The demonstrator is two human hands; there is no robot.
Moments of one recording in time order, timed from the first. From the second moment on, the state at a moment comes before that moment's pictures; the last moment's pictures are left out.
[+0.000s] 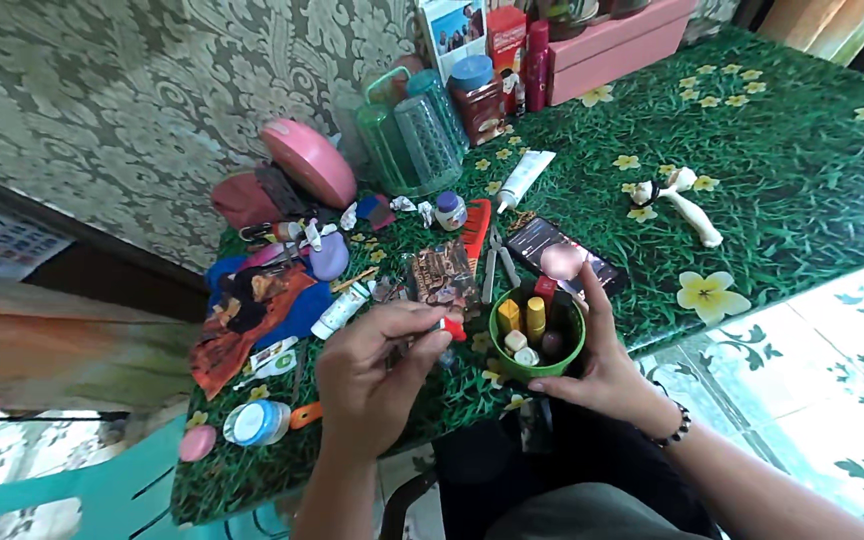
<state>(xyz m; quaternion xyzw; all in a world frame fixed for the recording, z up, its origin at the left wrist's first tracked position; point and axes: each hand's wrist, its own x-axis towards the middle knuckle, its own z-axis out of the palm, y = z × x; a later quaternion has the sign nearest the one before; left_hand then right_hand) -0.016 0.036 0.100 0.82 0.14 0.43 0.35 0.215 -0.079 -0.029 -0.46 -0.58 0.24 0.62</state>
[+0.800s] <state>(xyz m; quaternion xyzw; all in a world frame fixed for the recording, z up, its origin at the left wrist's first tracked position) -0.016 -0.035 0.038 0.72 0.14 0.51 0.44 0.201 -0.096 0.005 -0.42 -0.63 0.08 0.64</state>
